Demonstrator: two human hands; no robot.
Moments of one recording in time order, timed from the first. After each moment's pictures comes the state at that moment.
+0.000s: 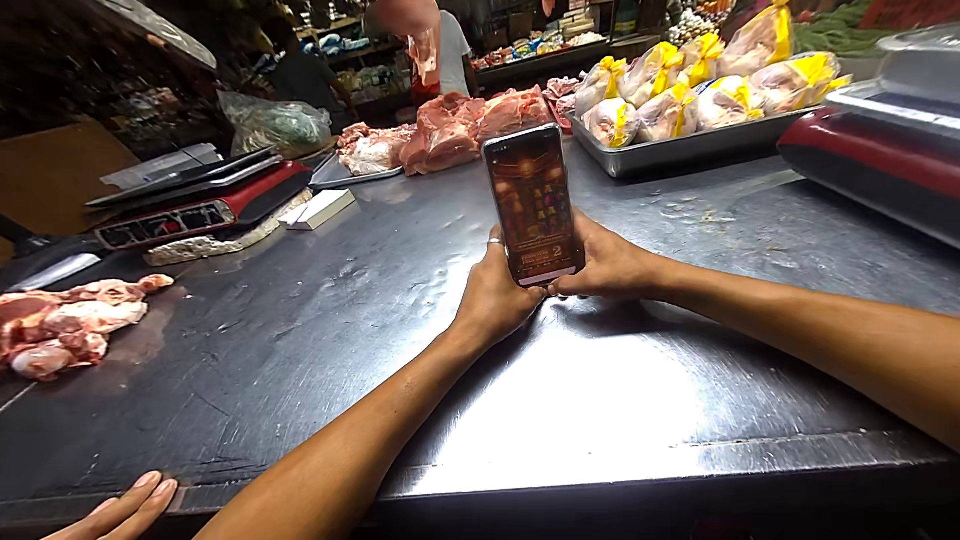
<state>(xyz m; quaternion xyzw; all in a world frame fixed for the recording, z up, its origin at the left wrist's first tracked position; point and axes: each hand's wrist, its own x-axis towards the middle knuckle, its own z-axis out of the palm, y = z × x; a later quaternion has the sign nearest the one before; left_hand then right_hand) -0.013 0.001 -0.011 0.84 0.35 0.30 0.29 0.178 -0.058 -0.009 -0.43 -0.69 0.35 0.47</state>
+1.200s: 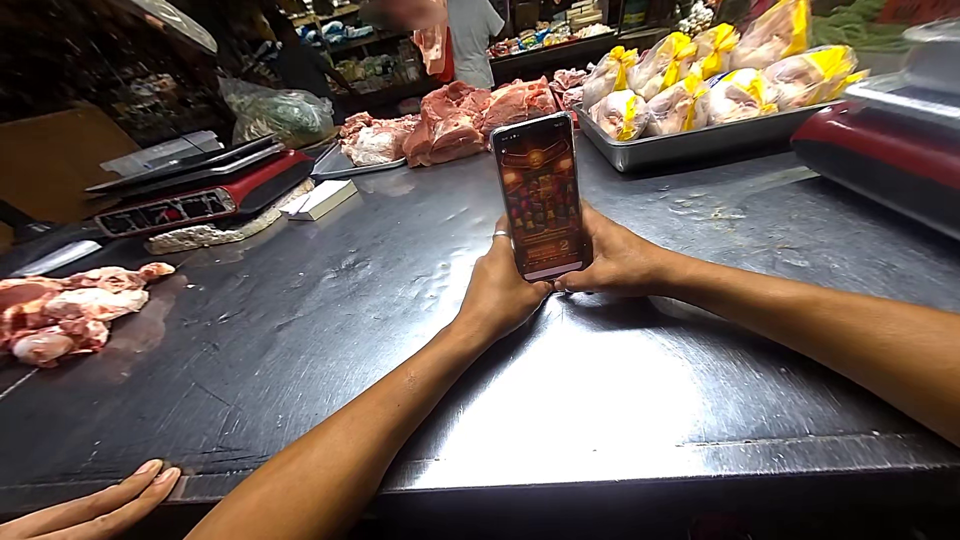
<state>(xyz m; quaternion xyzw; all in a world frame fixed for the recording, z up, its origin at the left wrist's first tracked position) -0.013 -0.002 -0.007 0.84 0.35 0.30 0.29 0.185 -0.048 -0.013 -0.41 -0.72 0.31 0.46</state>
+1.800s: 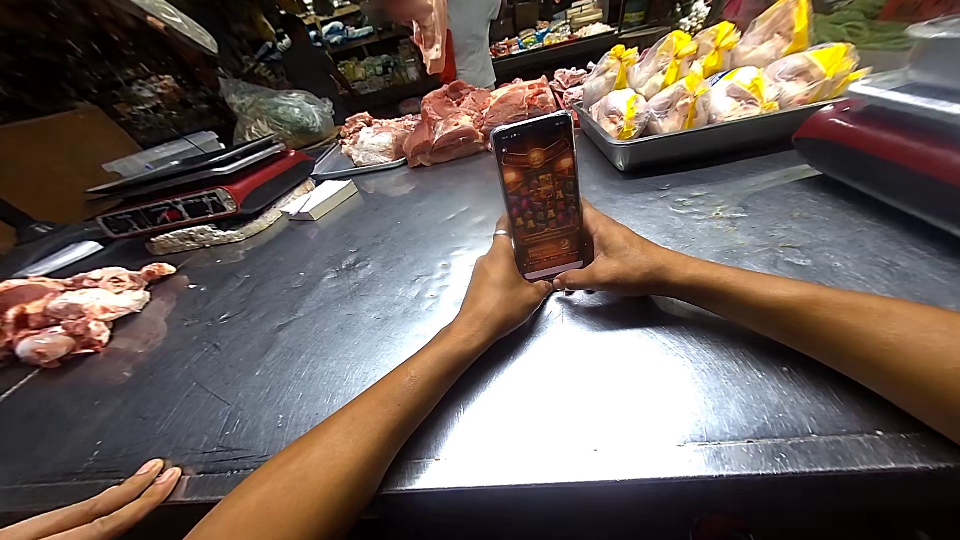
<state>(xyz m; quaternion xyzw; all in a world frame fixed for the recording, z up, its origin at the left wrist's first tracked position) -0.013 -0.002 -0.007 0.84 0.35 0.30 0.29 0.183 -0.052 -0.010 -0.42 -0.71 0.33 0.46</state>
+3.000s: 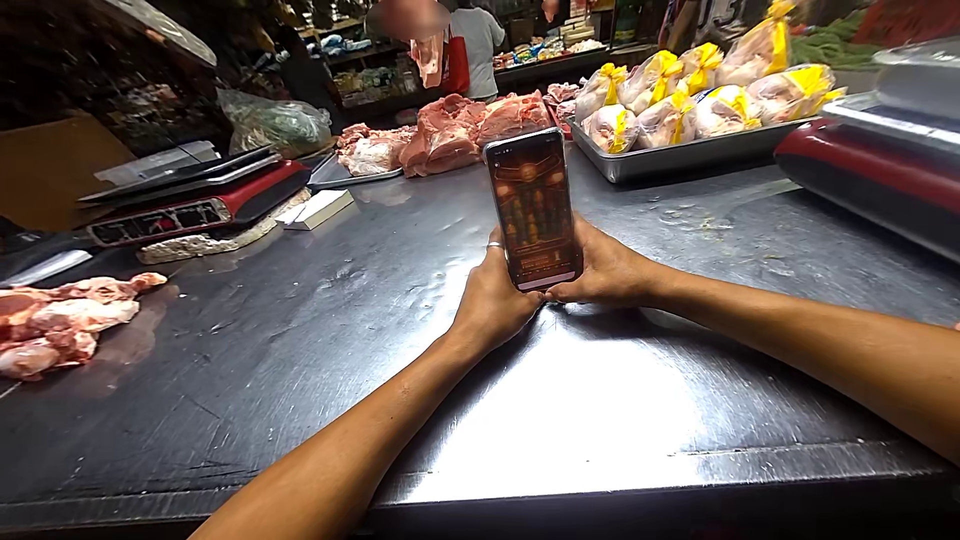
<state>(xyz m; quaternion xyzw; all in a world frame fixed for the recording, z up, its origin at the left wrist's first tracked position) -0.013 0.001 -0.011 0.84 0.34 0.31 0.29 0.180 -0.053 -0.011 -0.47 -0.70 0.29 0.45</state>
